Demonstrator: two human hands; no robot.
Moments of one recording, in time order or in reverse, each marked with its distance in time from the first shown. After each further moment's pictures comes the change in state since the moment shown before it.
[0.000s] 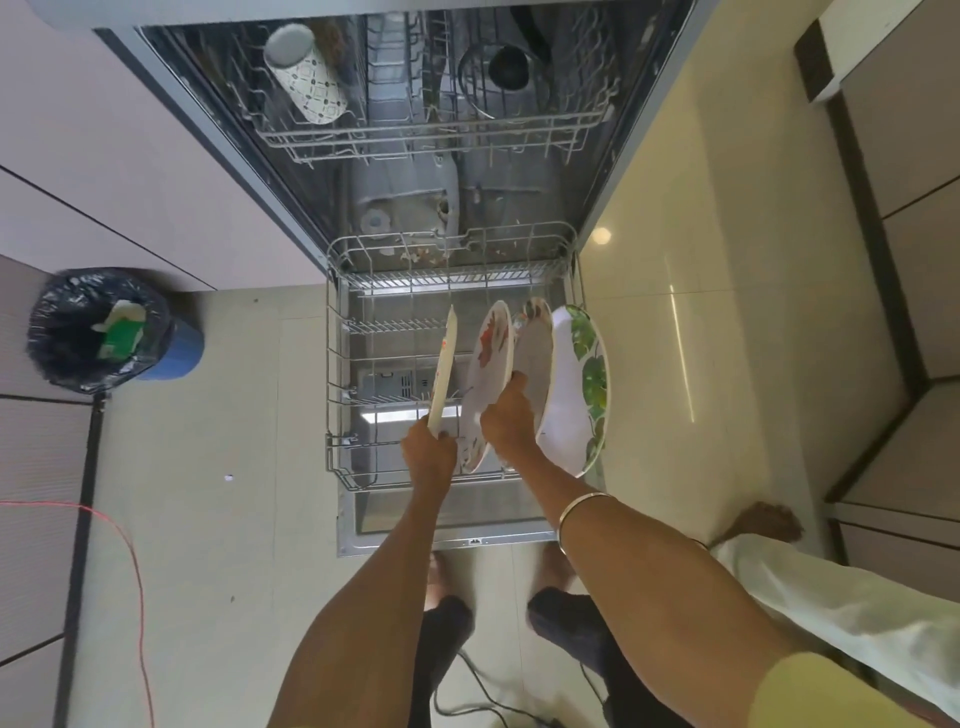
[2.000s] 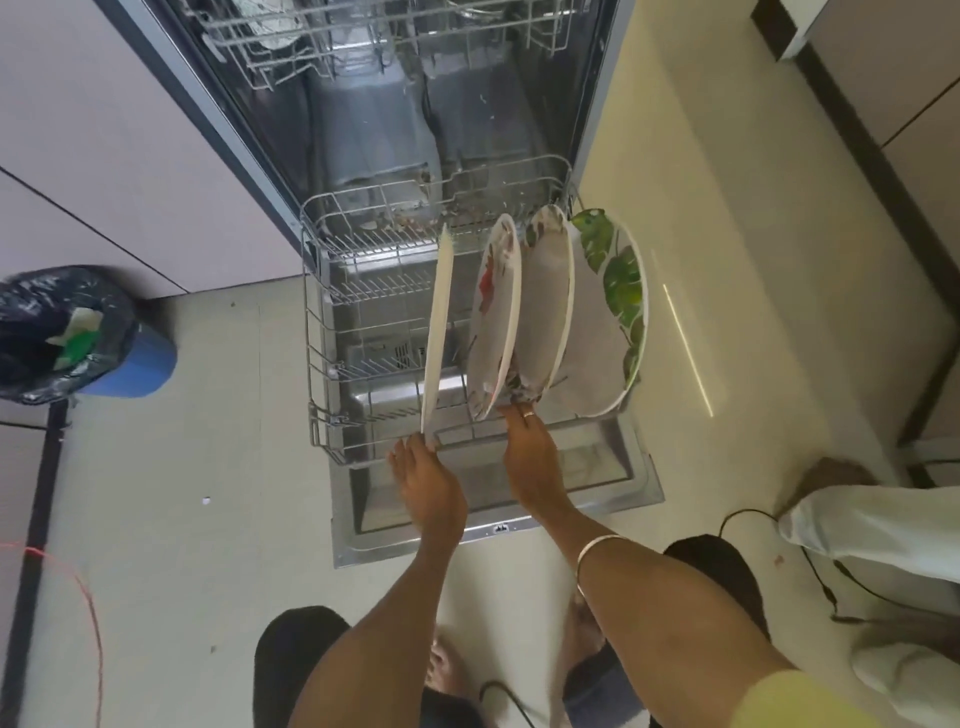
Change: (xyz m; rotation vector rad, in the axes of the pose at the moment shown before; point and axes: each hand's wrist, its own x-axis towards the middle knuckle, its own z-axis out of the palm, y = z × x) left_hand 0.014 -0.211 0.085 0.250 0.289 0.413; right_hand -0.017 0.195 0.110 -0.339 0.329 -0.604
